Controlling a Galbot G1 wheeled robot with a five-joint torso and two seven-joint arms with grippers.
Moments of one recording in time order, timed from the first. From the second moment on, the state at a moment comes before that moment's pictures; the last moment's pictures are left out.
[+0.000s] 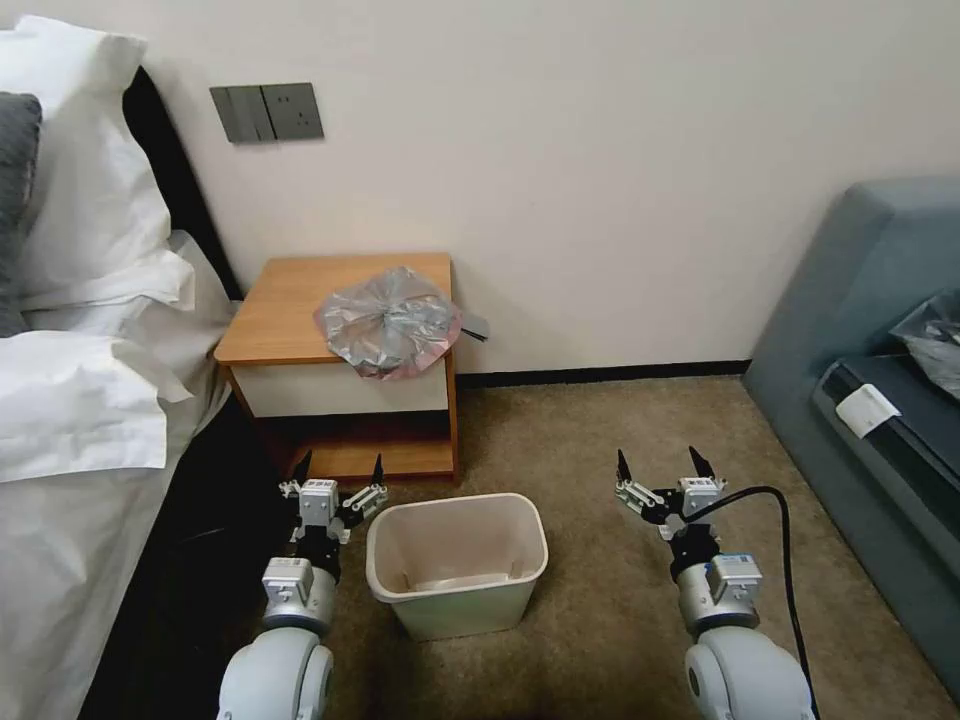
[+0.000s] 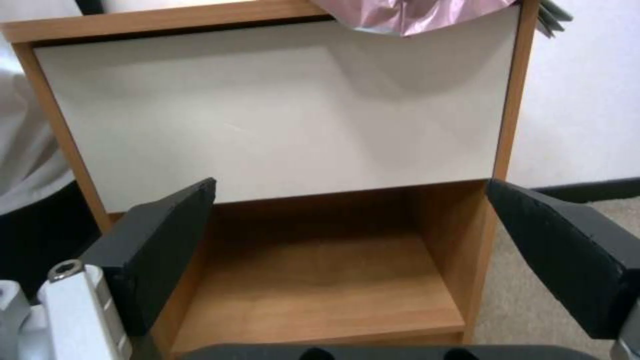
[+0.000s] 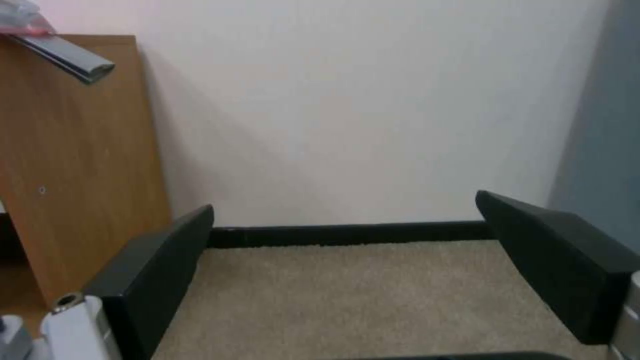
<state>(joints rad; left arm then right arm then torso) 1.55 -1.50 -0.55 -2.00 0.00 0.00 0.00 -1.55 1.50 0.55 2.00 0.00 0.00 0.00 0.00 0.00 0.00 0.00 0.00</state>
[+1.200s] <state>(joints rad) 1.59 -1.51 -0.57 -2.06 0.00 0.00 -0.01 -1.58 1.50 0.54 2.05 -0.01 0.00 0.02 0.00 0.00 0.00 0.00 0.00</state>
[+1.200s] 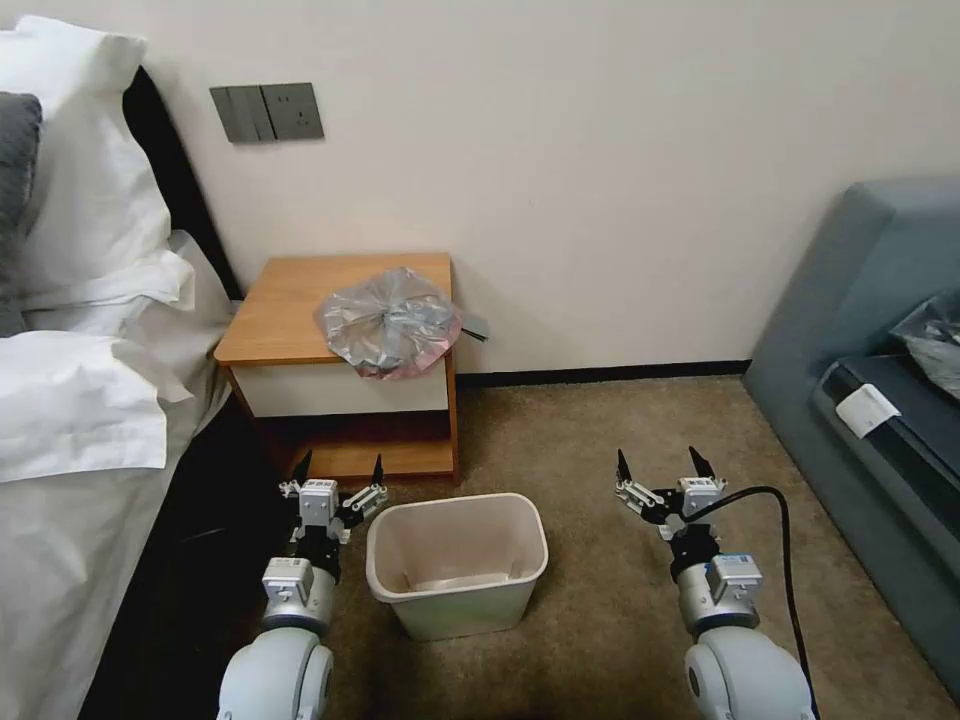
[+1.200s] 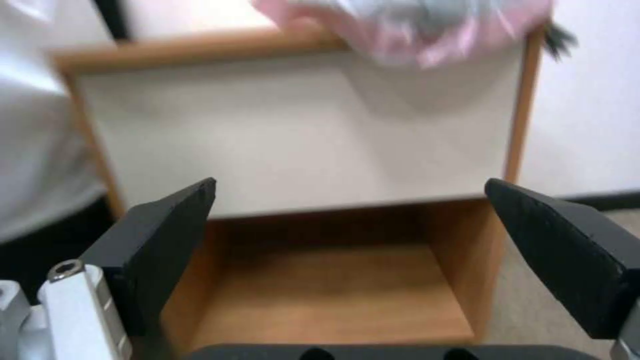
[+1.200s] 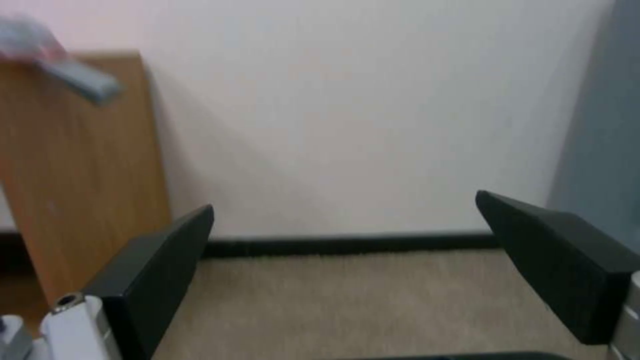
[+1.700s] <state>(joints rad) 1.89 -1.52 -0.73 -2.44 -0.02 -0.04 -0.05 -1.75 1.47 0.43 2.37 -0.03 0.01 0.15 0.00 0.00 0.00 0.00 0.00</state>
